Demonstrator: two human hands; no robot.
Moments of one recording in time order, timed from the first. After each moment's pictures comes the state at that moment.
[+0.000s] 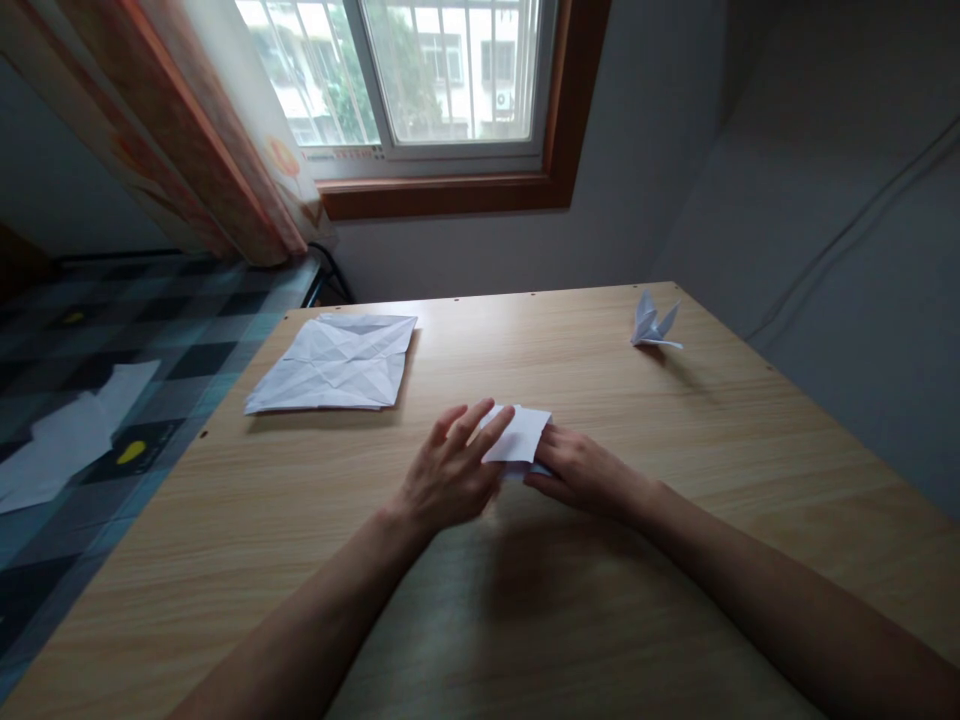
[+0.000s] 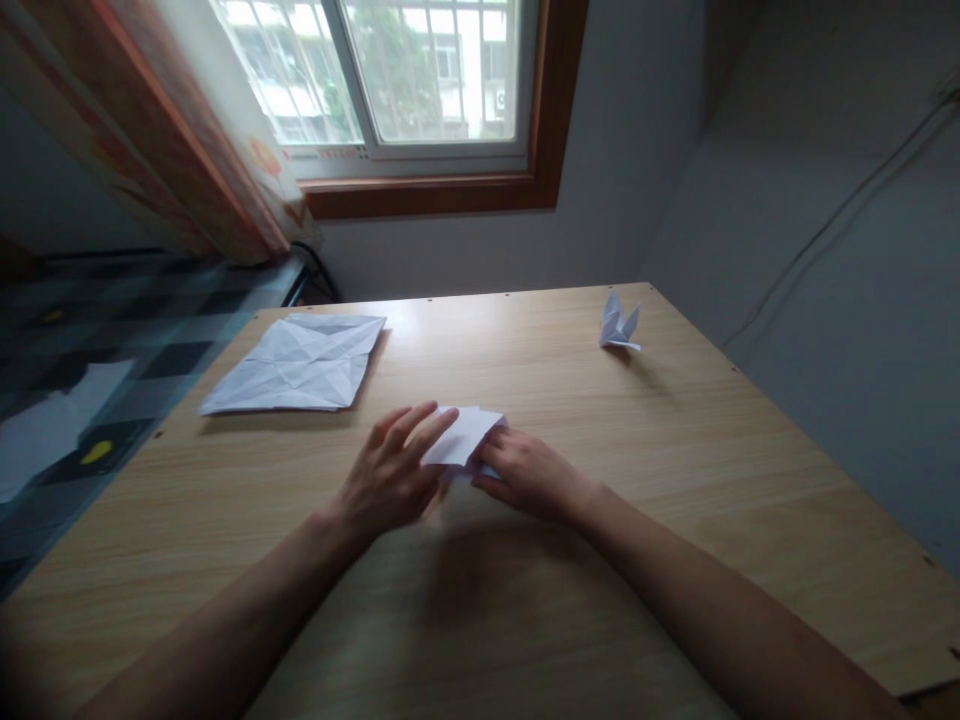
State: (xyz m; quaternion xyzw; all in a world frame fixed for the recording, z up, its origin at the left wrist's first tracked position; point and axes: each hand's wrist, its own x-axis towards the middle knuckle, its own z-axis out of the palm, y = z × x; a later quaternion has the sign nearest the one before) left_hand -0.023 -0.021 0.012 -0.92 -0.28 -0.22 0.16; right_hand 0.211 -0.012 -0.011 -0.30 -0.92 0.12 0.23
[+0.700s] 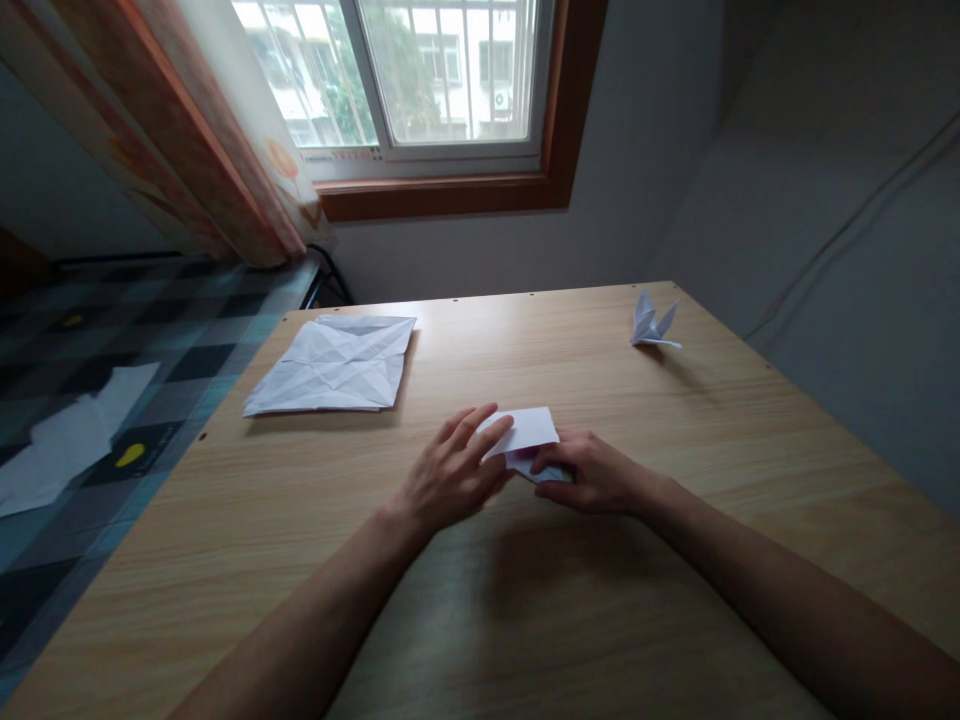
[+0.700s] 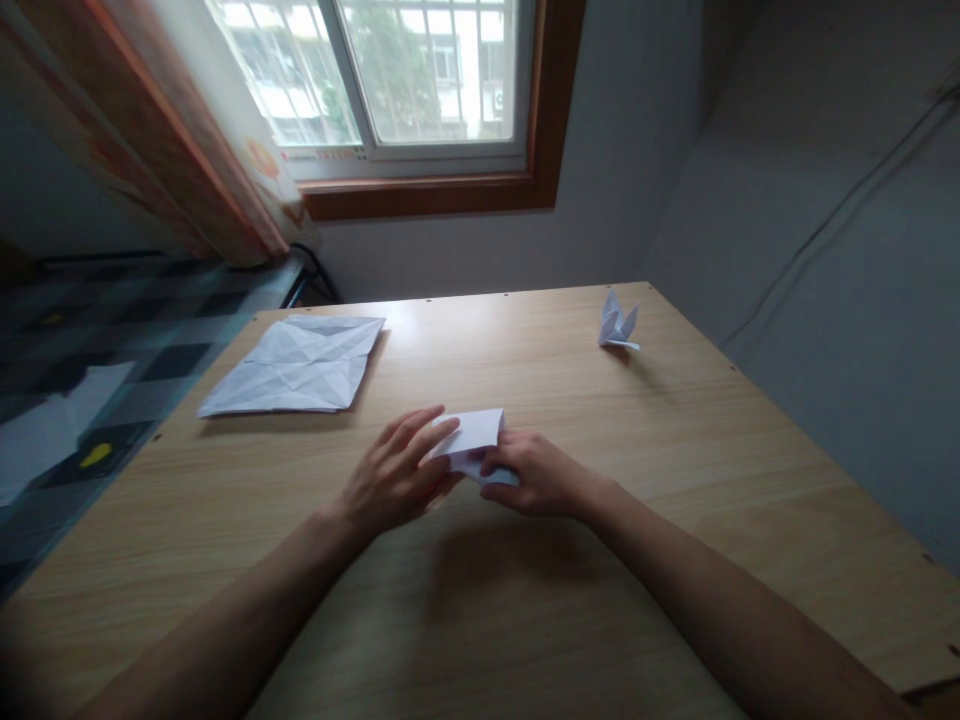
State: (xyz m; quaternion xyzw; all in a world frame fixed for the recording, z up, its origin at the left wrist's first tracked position) left_hand -0.021 -0.010 0.003 -0.92 -0.22 -0.29 0.17; right_hand 0.225 -0.013 -0.003 -0.30 -0.89 0.24 0.26
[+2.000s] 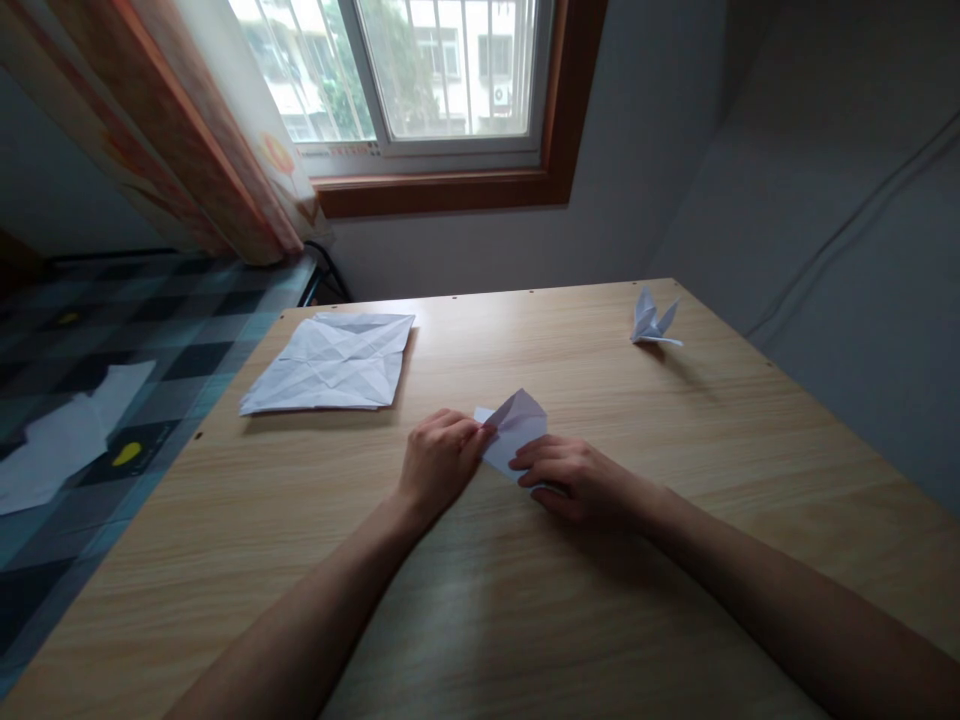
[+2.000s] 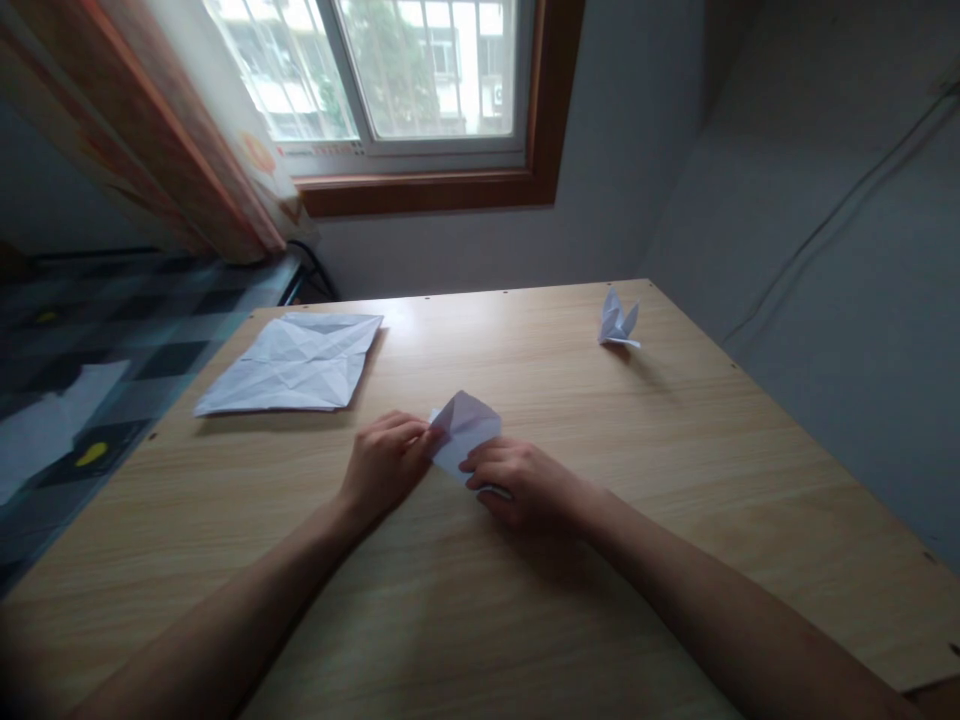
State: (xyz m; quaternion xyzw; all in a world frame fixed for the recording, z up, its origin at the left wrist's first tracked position) left_hand -0.019 0.002 -0.004 -0.83 -0.44 -0.34 -0.04; right_hand 0.212 -0.019 -0.011 -0.22 -0.90 0.21 0.30
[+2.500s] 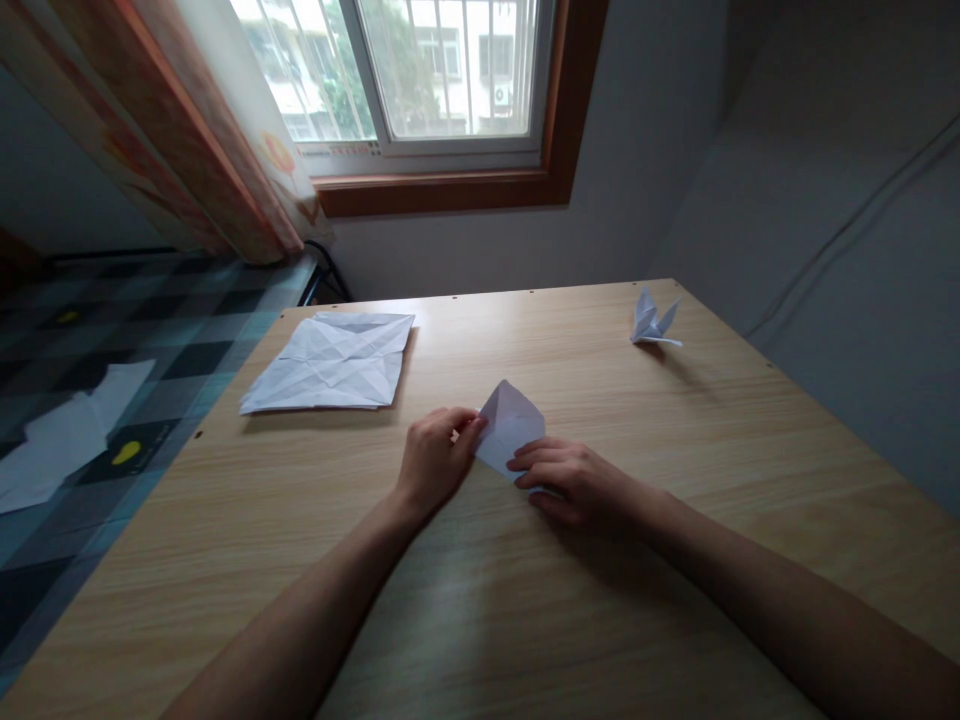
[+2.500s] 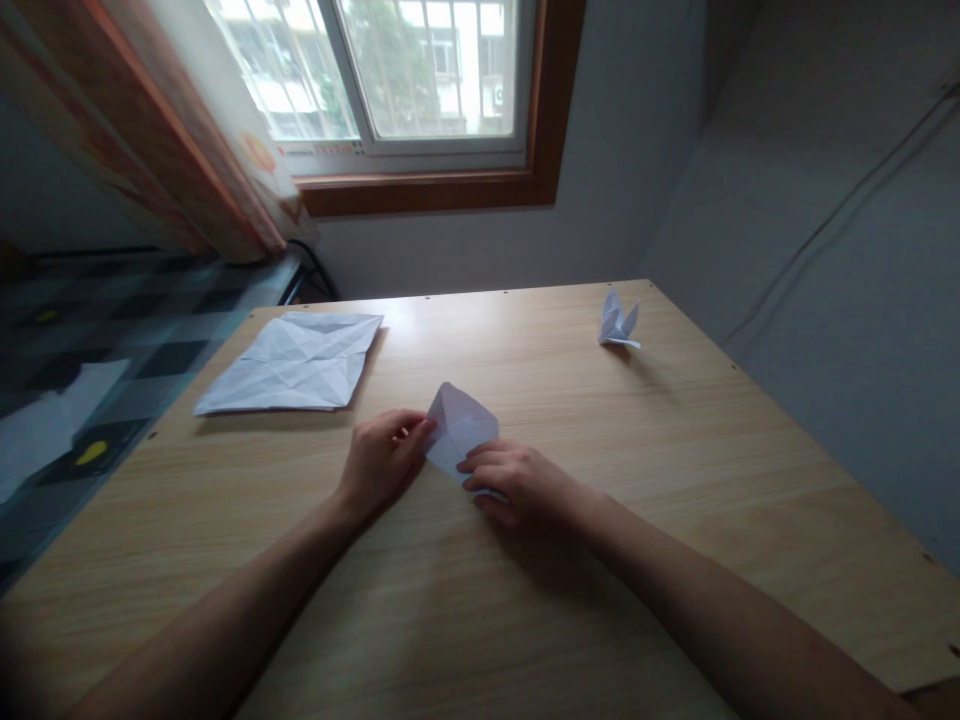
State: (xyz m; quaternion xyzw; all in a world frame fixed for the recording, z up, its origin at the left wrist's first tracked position) left_hand -0.020 0.005 -0.004 -0.78 -0.49 -0.39 -0.10; right_hand 0.212 -0.021 -0.015 -0.22 -0.91 0.19 0.29
